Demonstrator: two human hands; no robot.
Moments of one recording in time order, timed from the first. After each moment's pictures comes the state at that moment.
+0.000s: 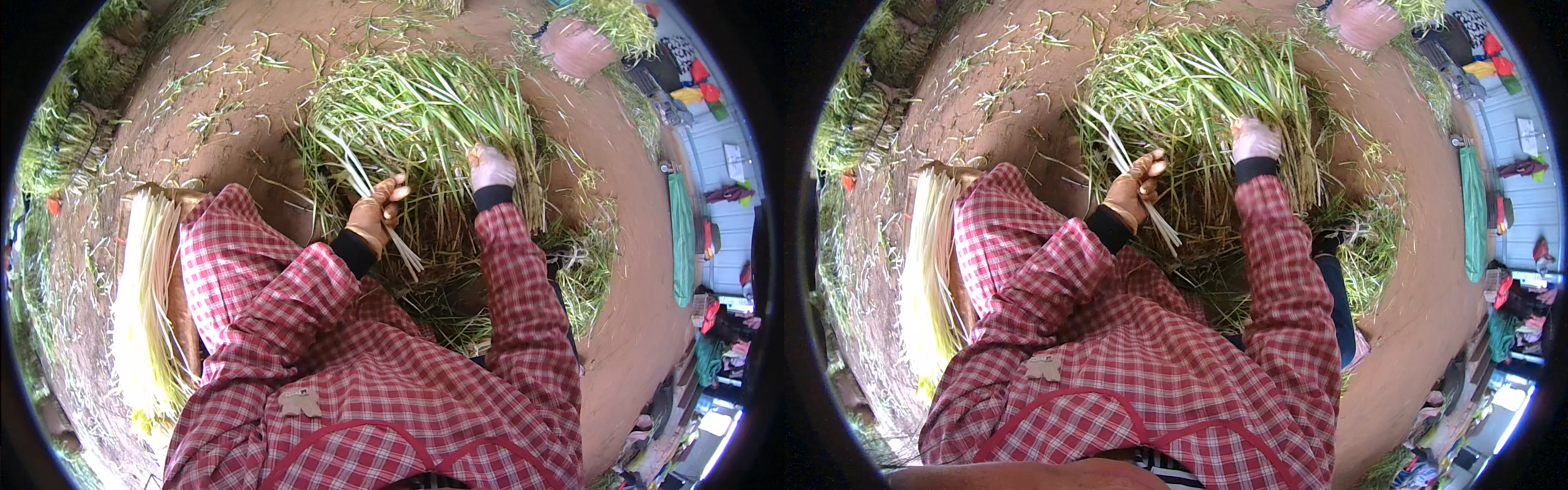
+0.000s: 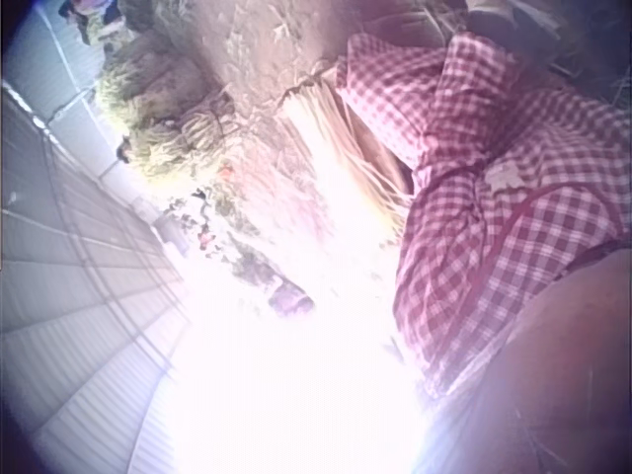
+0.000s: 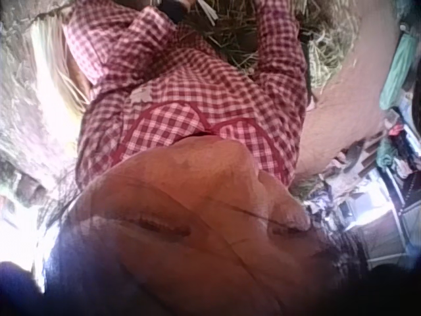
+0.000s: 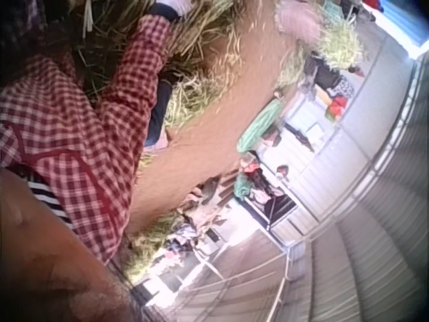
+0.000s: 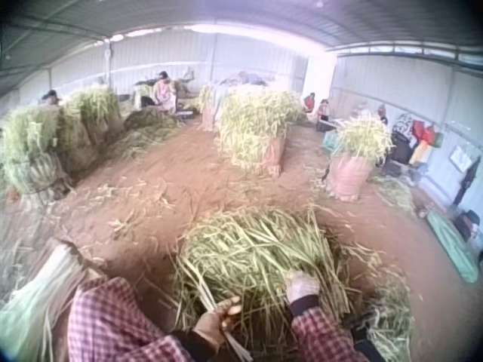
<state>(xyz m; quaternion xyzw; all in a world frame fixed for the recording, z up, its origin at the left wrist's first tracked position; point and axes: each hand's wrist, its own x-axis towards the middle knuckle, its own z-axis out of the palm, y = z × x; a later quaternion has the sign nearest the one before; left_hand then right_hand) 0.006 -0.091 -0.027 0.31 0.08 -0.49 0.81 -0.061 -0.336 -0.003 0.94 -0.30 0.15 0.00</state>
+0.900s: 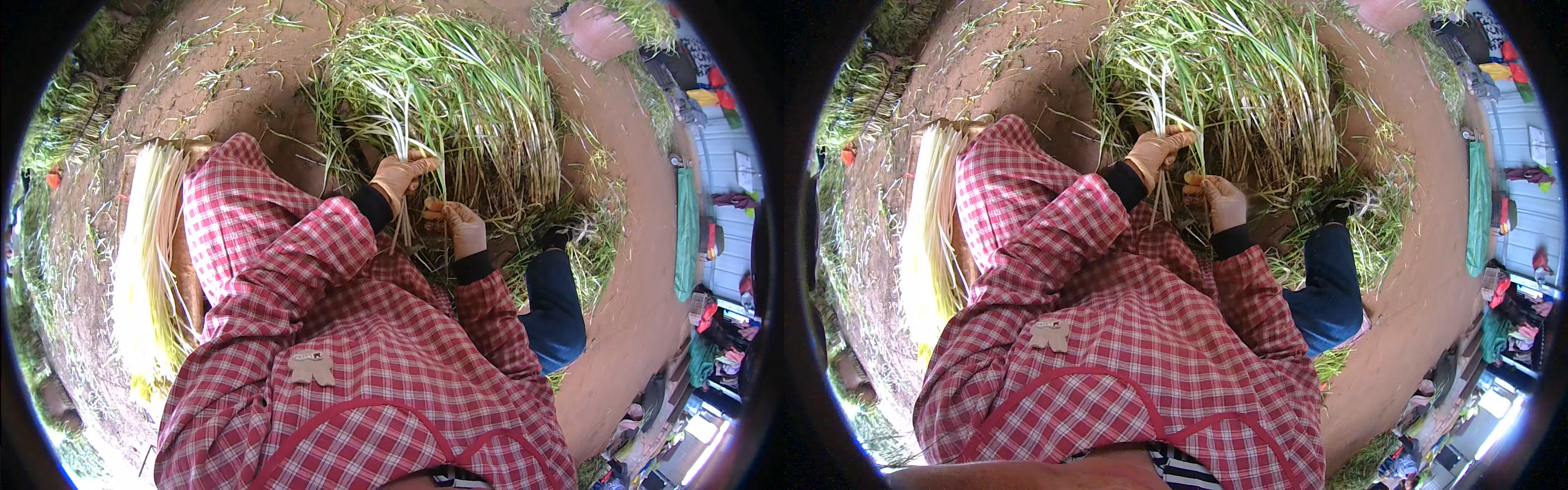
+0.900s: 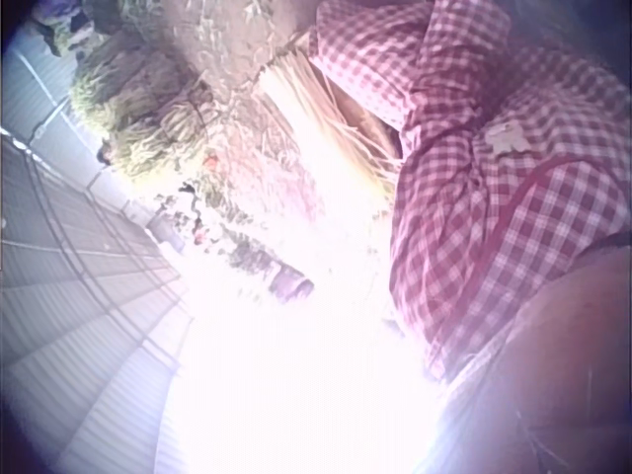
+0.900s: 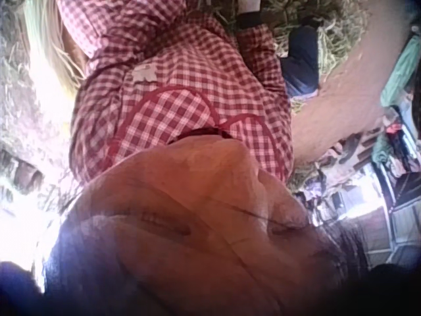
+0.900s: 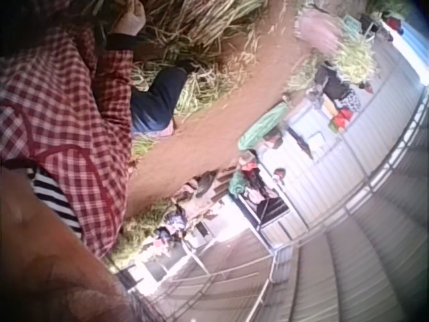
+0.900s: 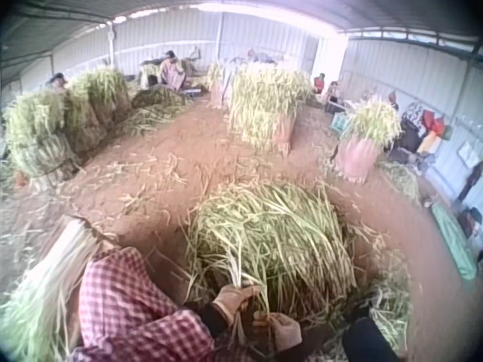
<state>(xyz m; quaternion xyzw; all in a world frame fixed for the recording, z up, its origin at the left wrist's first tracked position) -0.011 -0.081 -0.024 0.51 0.01 -0.51 0.69 -0.178 -0.163 -0.014 0.50 -0.30 0.09 -0.80</state>
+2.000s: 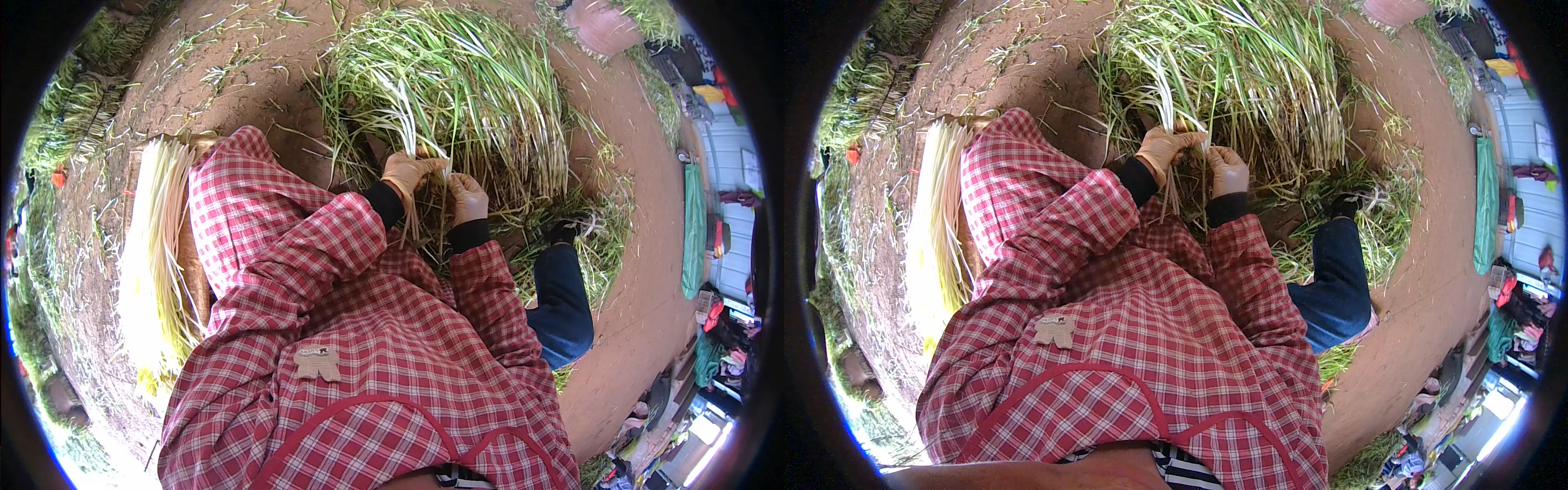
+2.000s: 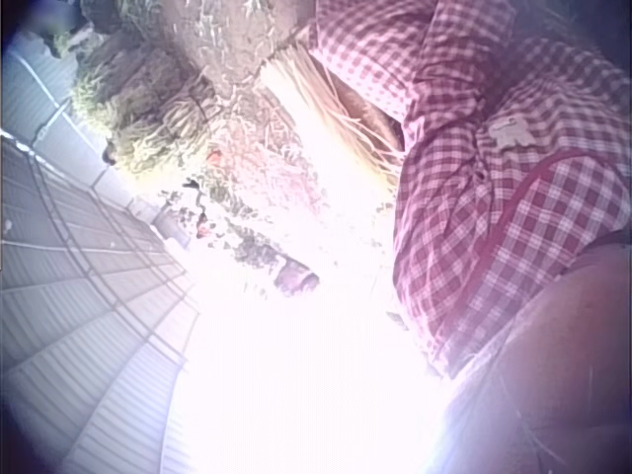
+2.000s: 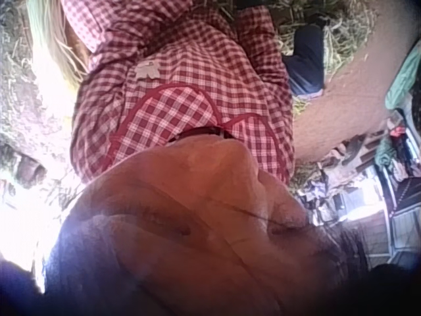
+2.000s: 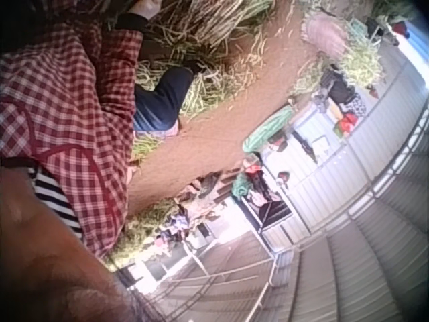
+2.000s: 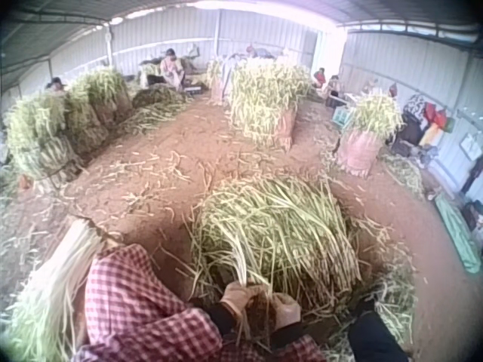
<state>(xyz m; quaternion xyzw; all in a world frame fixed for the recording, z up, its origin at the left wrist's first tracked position) -0.022 -0.081 -0.017 0.54 0.04 -0.45 0.71 -0.143 -0.172 -0.052 0.54 -0.36 0.23 -0.73</state>
